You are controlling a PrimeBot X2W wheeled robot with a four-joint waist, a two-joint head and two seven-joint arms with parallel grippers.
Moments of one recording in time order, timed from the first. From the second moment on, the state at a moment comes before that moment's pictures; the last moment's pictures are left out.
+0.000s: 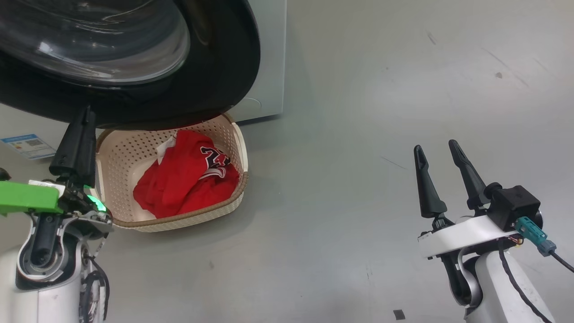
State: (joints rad) left arm -0.35 0.02 0.15 0.13 -1.66 -0.12 0.30; right arm -0.16 -0.07 0.18 0.15 0.31 0.09 -0.25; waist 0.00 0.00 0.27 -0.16
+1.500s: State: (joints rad) left arm 0.10 0.20 -0.11 -0.10 -0.43 0.05 -0.20; right arm 0.00 -0.10 0.15 0.18 0.27 0.07 -0.25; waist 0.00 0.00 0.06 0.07
